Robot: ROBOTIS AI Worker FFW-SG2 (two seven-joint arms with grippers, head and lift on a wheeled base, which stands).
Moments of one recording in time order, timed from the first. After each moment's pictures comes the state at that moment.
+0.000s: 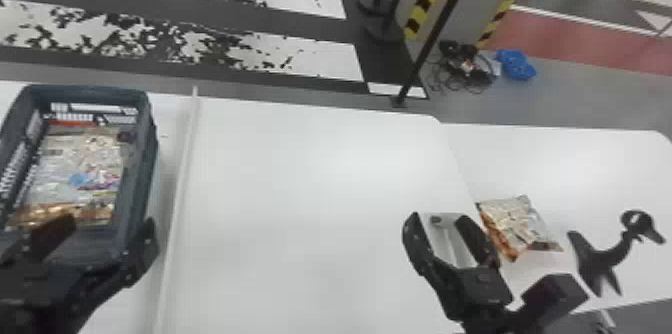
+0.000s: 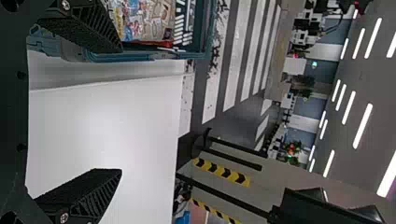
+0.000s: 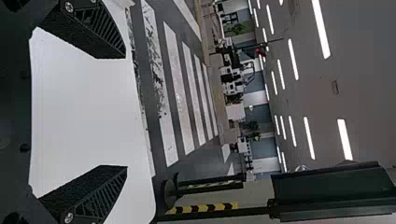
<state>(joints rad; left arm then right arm) 0.70 0.05 -0.02 -2.36 0.17 0.54 -0.15 0.80 -0.13 -0.17 -2.00 -0.40 -0.20 0.18</state>
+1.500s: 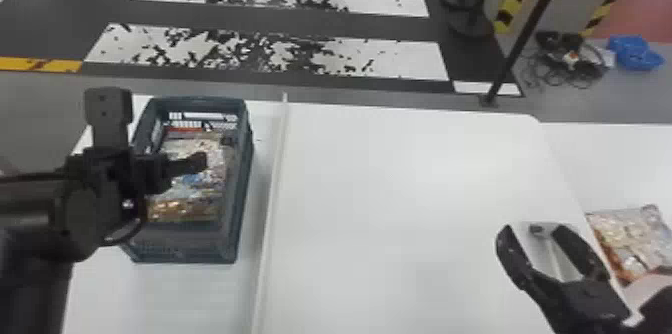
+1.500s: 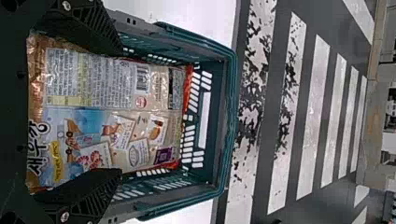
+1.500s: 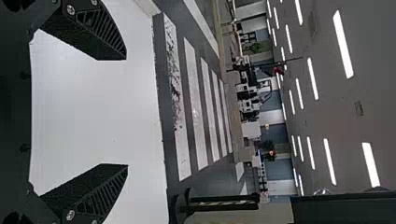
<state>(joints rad) 0.00 0.10 0.11 -1.90 0.15 1.11 -0.02 0.73 -0.22 -0.19 -1.87 -0.43 -0.18 0.25</state>
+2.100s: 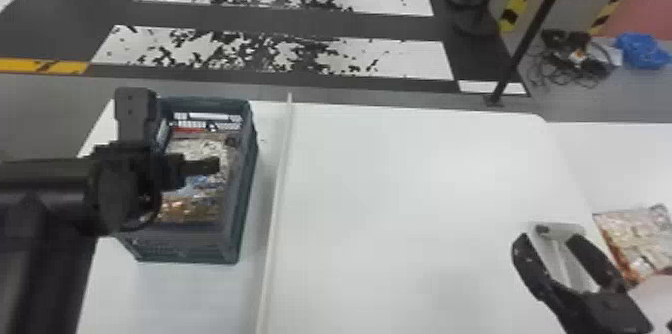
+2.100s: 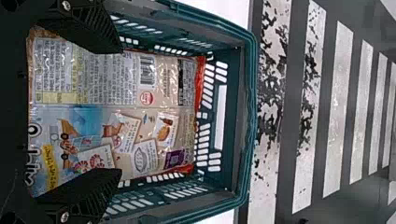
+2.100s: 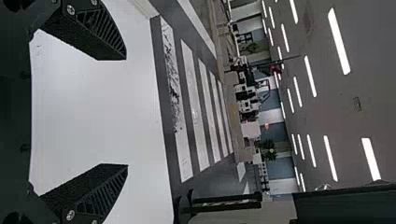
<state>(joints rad) -0.09 0.13 0.06 -1.76 0.13 1.11 -0.05 0.75 -0.22 -0.21 -1.86 -0.48 -0.21 0.30</state>
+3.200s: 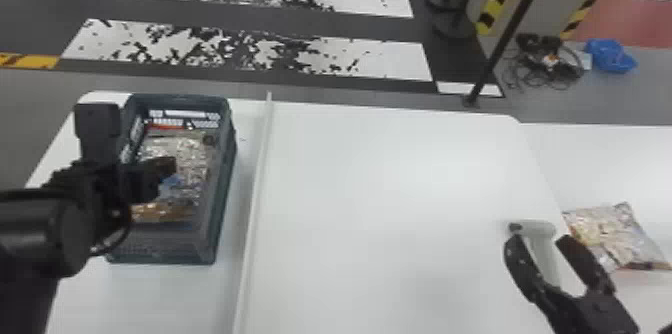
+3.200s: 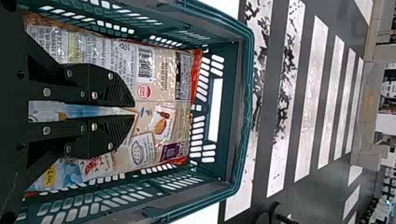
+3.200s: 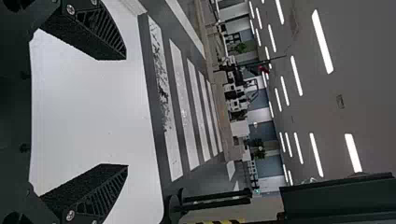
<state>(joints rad) 0.02 0.12 0.10 -1.76 0.14 0.90 -0.12 0.78 -0.21 -0.25 -1.84 -0.53 -0.28 0.36</state>
